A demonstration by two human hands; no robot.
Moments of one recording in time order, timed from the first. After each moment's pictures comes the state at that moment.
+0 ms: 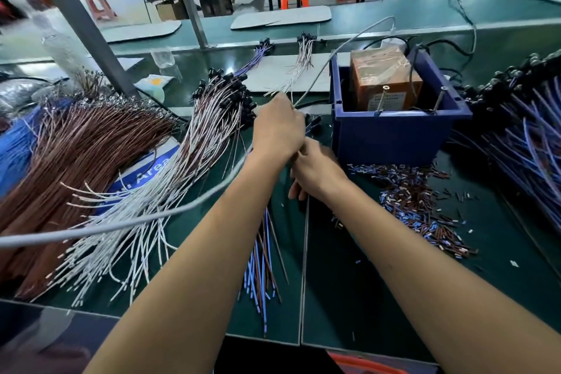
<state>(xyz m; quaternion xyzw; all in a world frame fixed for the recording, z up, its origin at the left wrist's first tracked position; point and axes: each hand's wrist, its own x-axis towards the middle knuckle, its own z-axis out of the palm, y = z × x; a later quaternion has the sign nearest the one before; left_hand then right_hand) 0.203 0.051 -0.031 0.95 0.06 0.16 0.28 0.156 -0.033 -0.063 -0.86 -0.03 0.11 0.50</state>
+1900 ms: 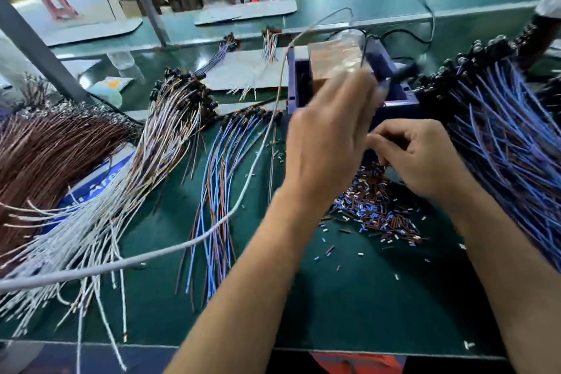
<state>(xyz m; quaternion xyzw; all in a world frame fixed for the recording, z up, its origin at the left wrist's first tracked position) 0.116 -0.056 -0.002 0.78 -0.25 0.42 0.38 0.131 -0.224 -0.056 -0.85 -0.18 -0.15 0.47</state>
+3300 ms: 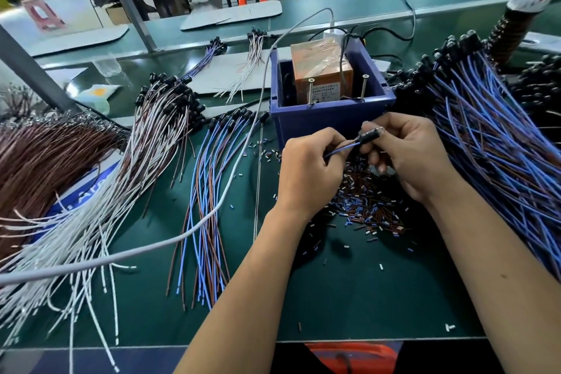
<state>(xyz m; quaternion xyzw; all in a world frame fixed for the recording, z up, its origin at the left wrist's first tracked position) 0.130 -0.055 -0.075 0.83 -0.22 0.23 0.45 0.129 -0.228 -0.070 -0.67 -0.05 -0.09 0.73</state>
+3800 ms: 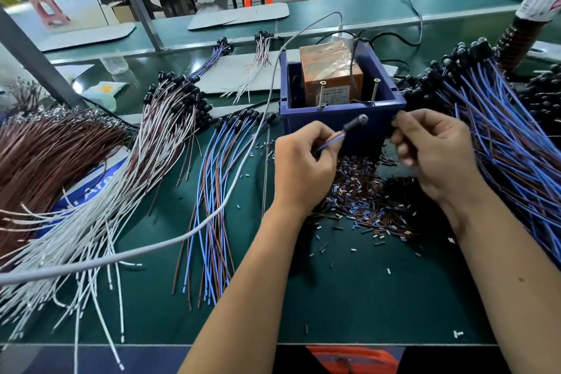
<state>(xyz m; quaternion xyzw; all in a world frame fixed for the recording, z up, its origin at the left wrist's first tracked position) 0.132 -0.043 -0.070 0.80 -0.17 0.25 0.52 0.134 -0.242 -0.070 -0.63 0.00 -0.14 0.76</state>
